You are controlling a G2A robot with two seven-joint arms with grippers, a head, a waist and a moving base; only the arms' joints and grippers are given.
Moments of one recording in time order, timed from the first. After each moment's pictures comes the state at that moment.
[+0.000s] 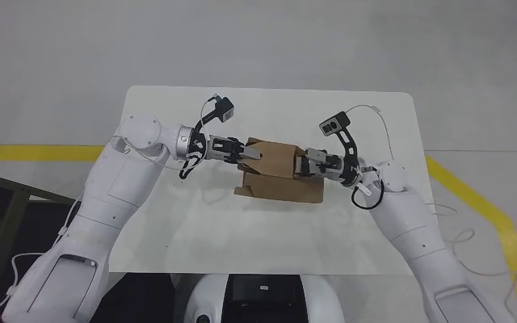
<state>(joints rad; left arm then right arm) 0.60 -1.14 -0.99 -1.16 -0.45 -0.17 -1.37 -0.80 -1.21 1.03 -1.10 0.85 -0.49 1.33</state>
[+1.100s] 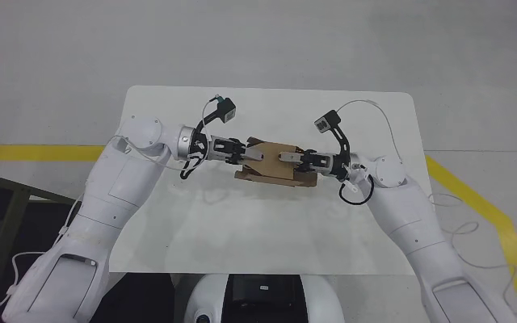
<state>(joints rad) 0.60 -1.14 -0.98 -1.17 -0.45 -0.17 -1.37 -0.75 -1.22 1.02 -1.05 0.61 -0.54 1.23</state>
